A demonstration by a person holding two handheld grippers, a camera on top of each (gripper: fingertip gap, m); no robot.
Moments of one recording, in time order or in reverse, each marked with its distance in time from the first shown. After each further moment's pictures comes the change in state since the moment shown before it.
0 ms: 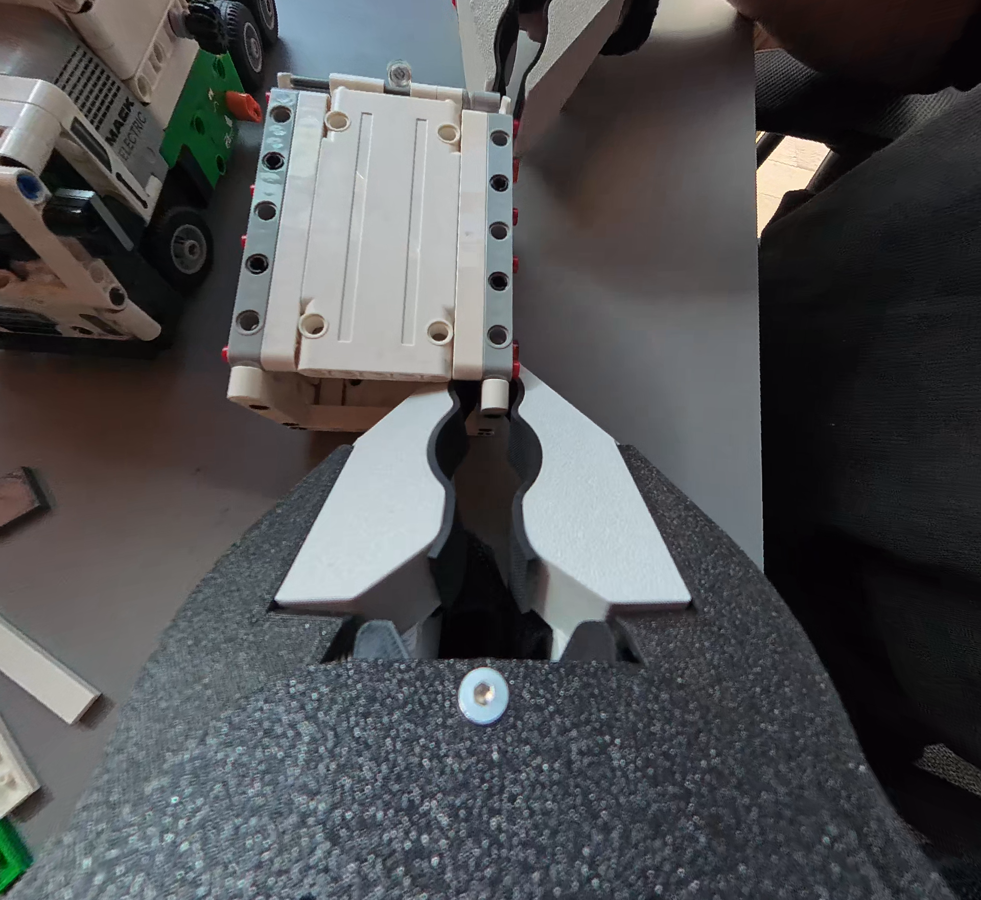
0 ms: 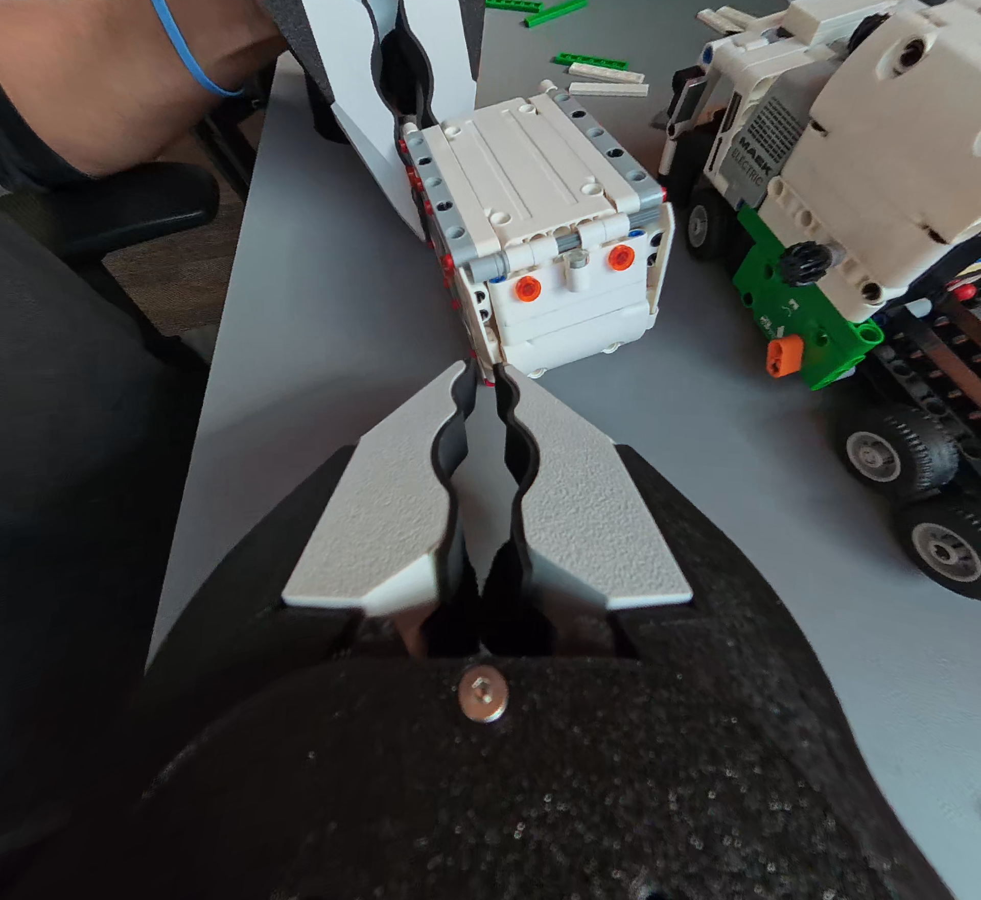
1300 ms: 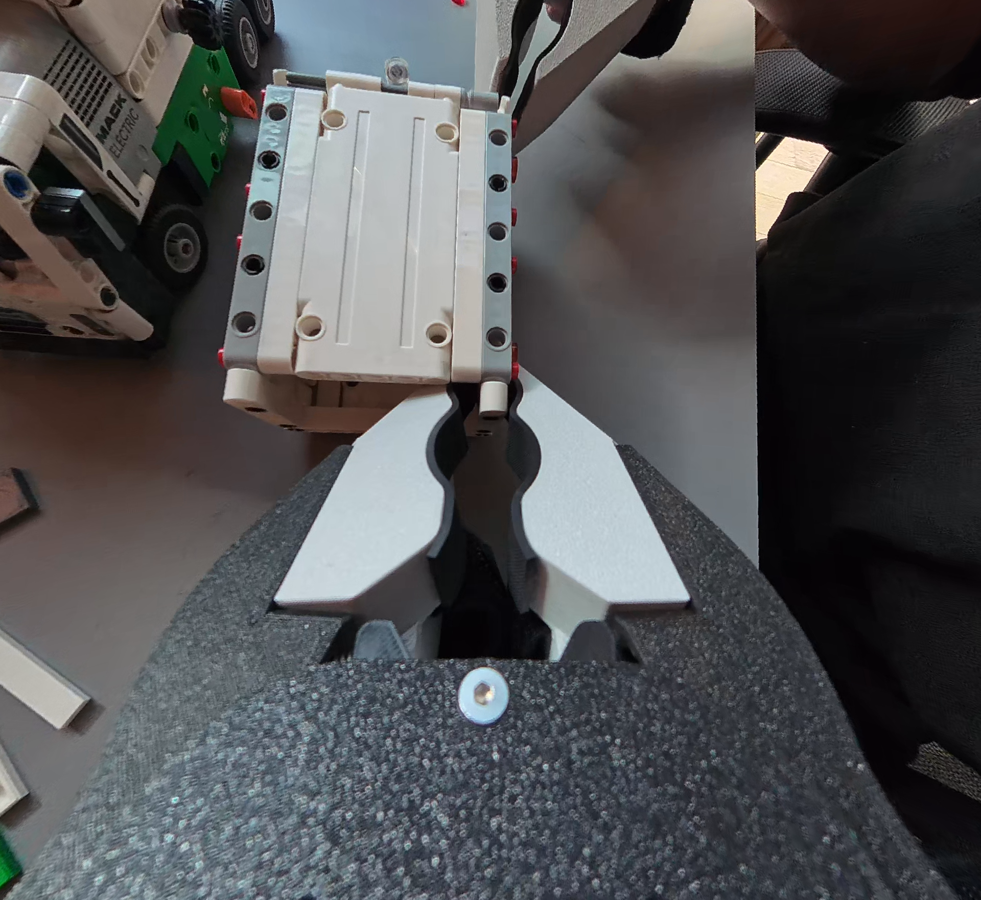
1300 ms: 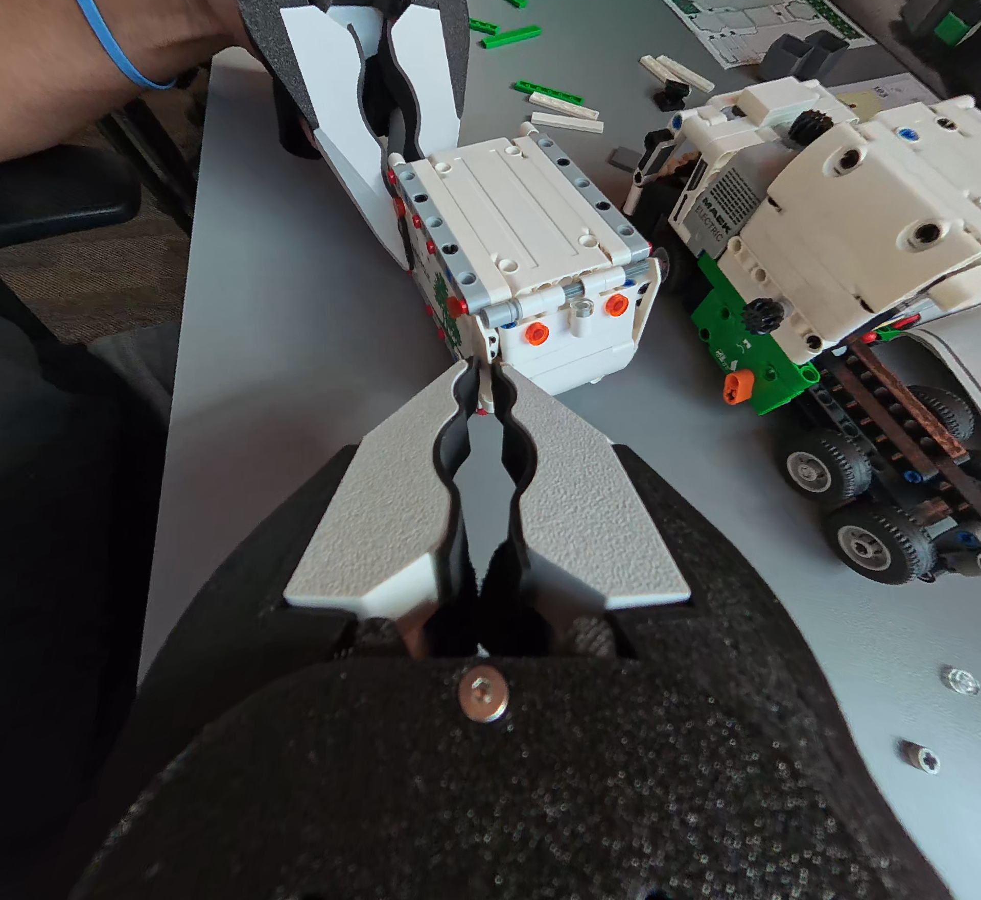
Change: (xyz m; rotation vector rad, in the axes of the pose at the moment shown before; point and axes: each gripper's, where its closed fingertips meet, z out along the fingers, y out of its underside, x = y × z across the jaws) left arm 0.001 0.000 0.002 -0.005 0.000 -0.010; right arm -0.001 -0.014 0.001 -0.013 0.156 -0.079
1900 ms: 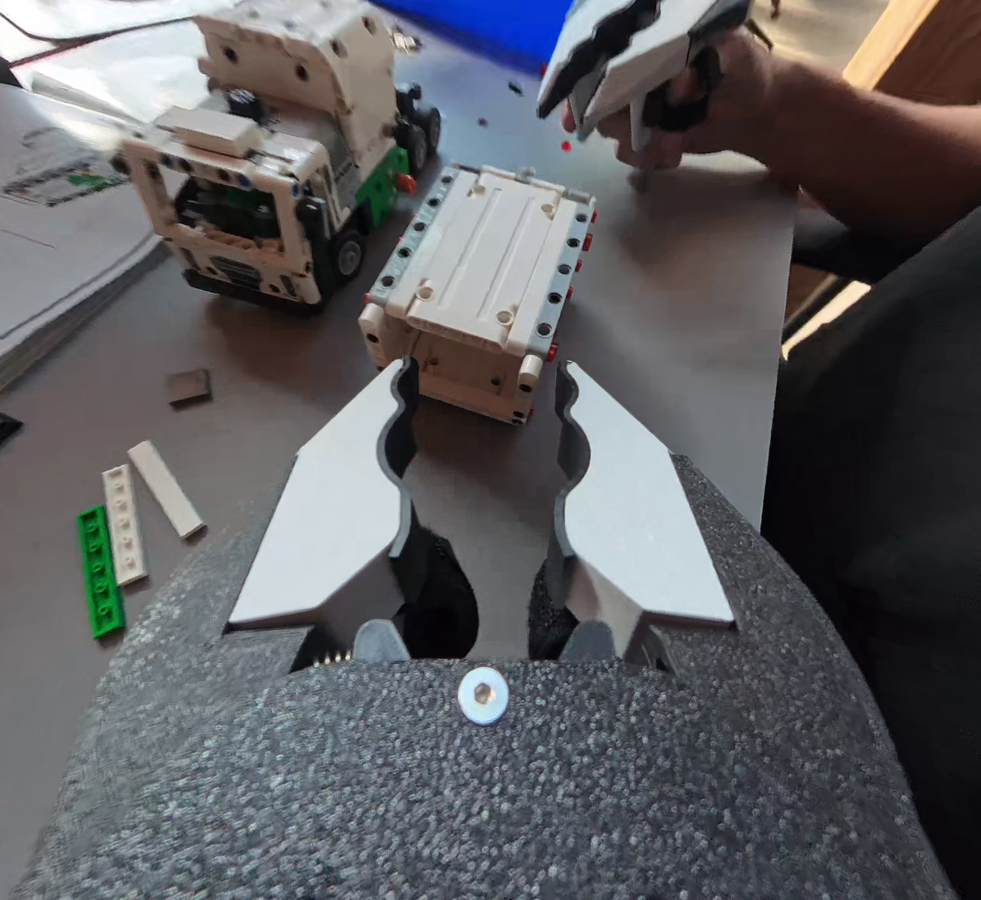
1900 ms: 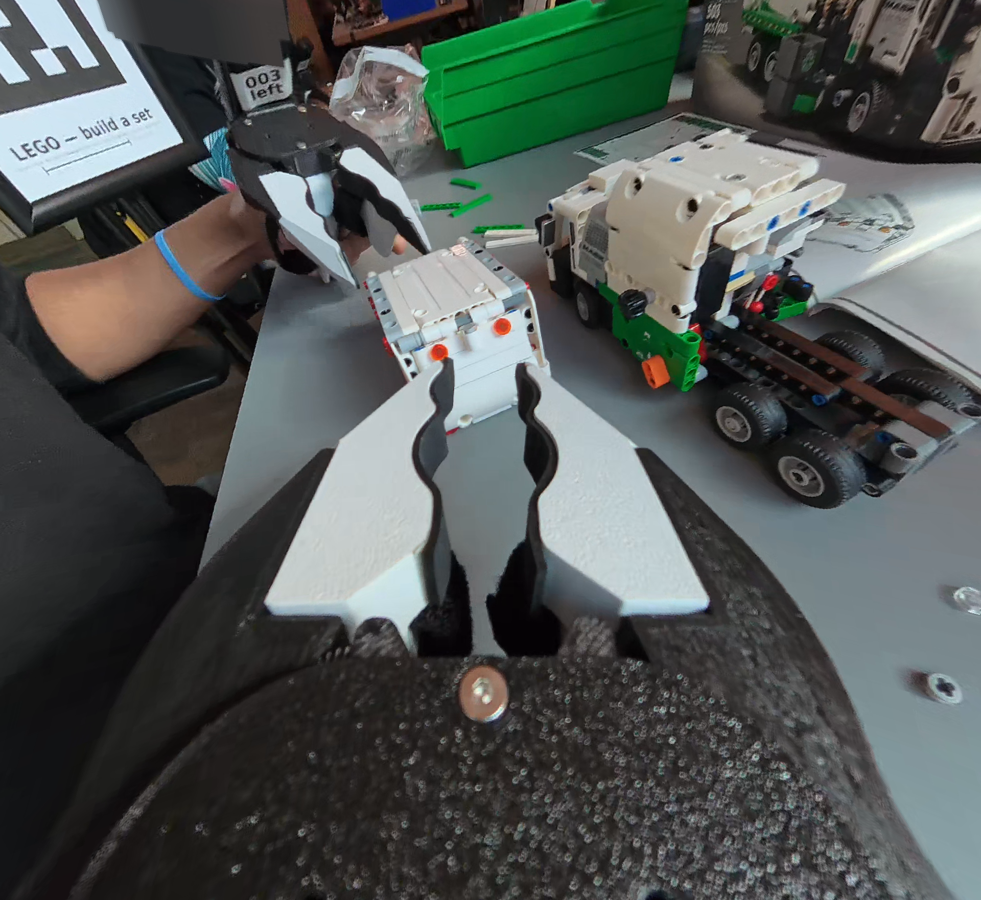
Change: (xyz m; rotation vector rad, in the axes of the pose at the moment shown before) left arm -0.016 -0.008 -0.045 0.223 -0.194 -0.097; right arm 0.035 -0.011 -0.040 0.325 -0.046 0.247
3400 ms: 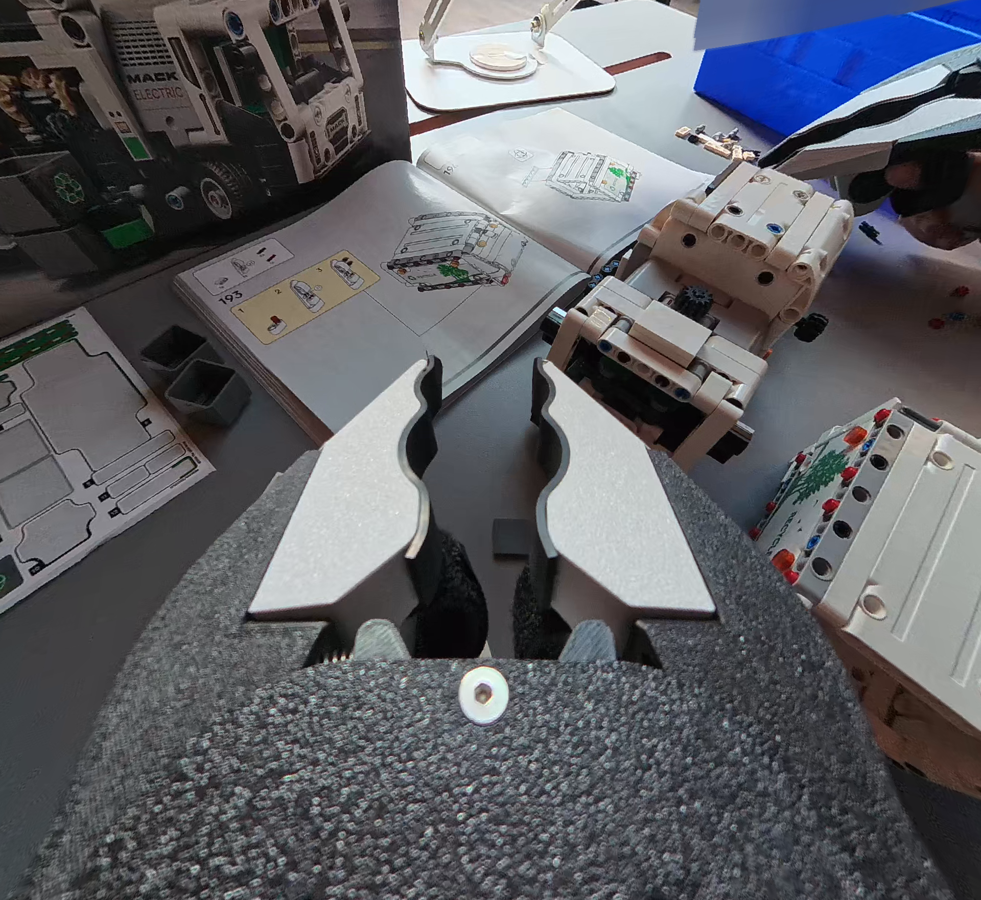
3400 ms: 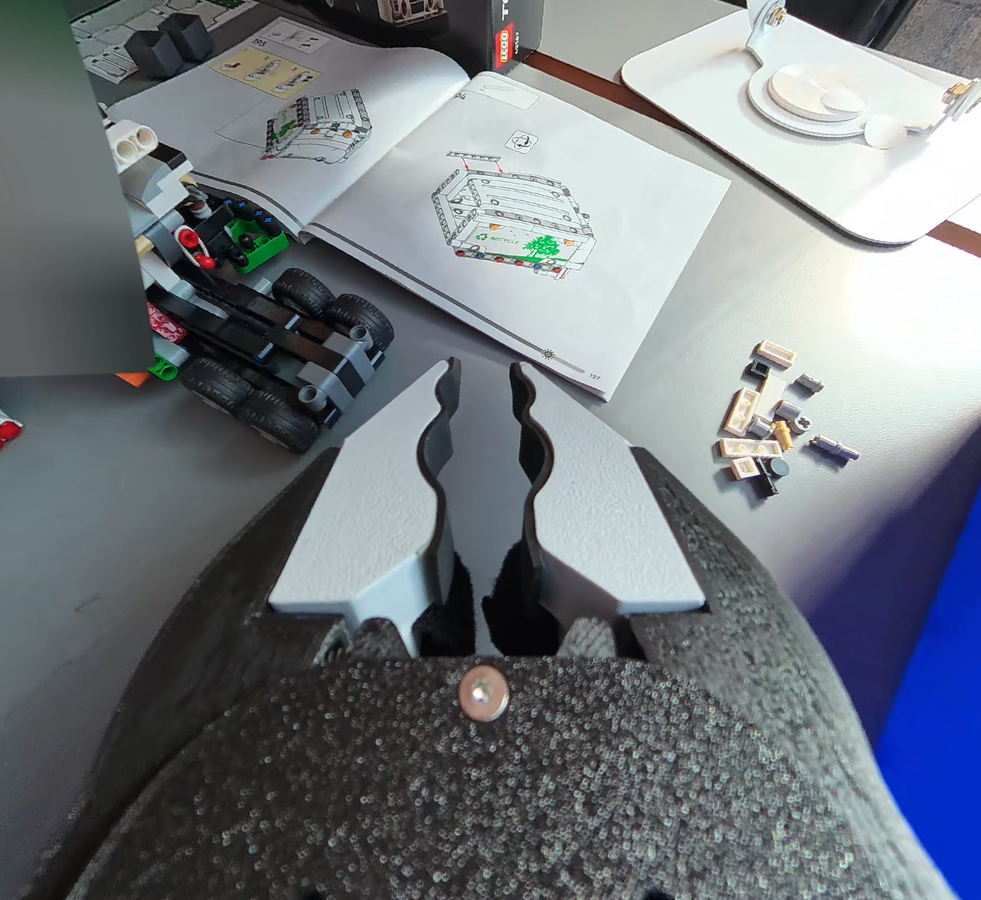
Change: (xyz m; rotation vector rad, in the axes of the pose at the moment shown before) left arm -0.167 -0.055 0.024 0.069 -0.426 -0.154; right arm 0.200 0.012 -0.065 -0.213 0.642 0.078
